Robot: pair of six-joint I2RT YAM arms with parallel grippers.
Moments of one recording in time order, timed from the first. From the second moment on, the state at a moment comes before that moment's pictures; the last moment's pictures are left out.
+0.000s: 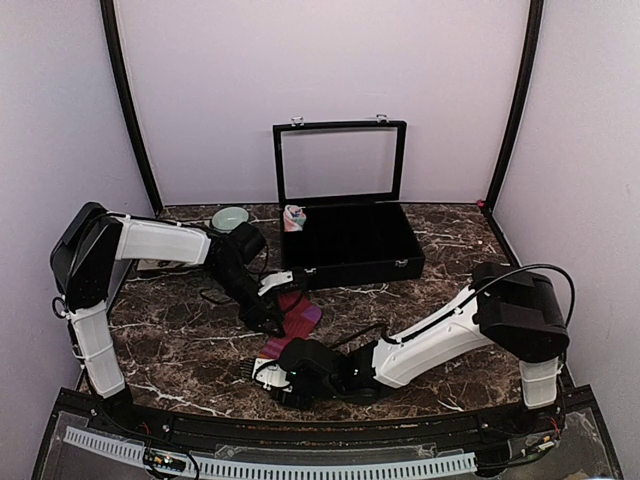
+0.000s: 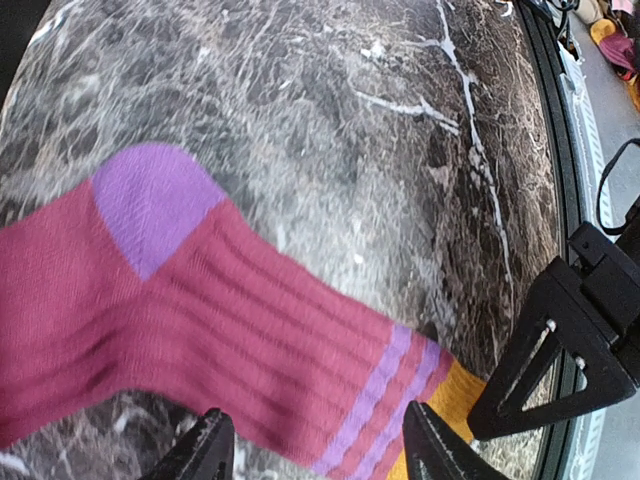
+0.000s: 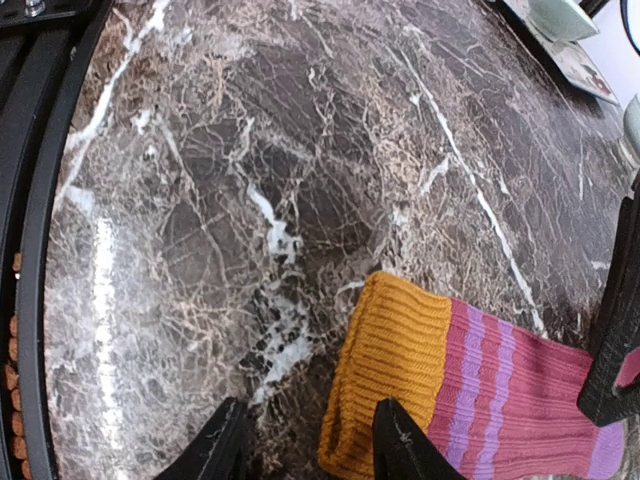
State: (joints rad) left arm -0.61 1.88 1.21 -0.67 0.66 0.61; right arm 1.40 2.06 1.13 0.21 0.18 -0.24
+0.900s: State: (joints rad) left arm -0.66 1.91 1.15 -0.52 0.53 0.59; right arm 1.35 2.03 1.02 0.33 0.13 -0.18
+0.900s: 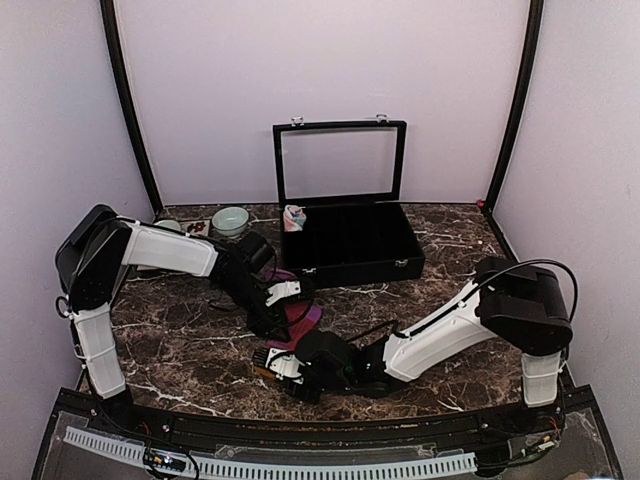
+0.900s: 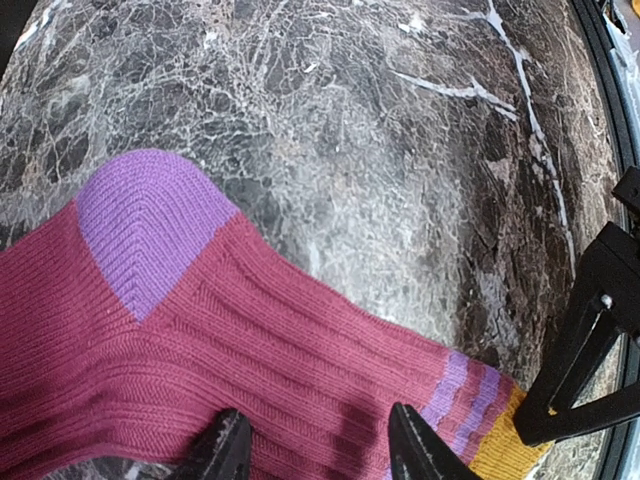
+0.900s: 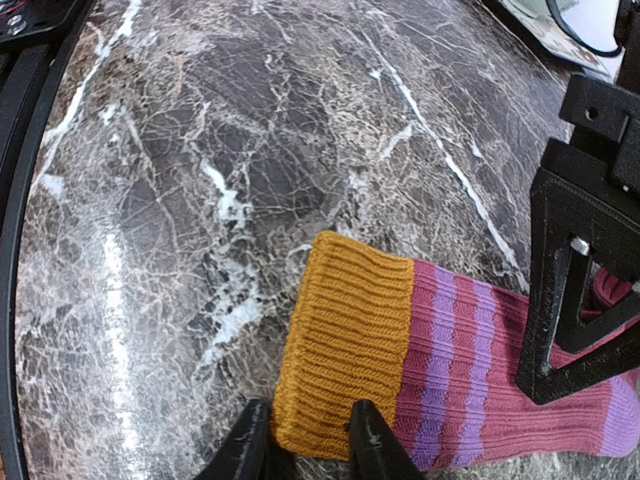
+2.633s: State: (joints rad) left arm -0.45 1.19 0.65 -0.67 0.48 0.82; right arm 1.15 1.99 1.04 0.14 -0.34 0.03
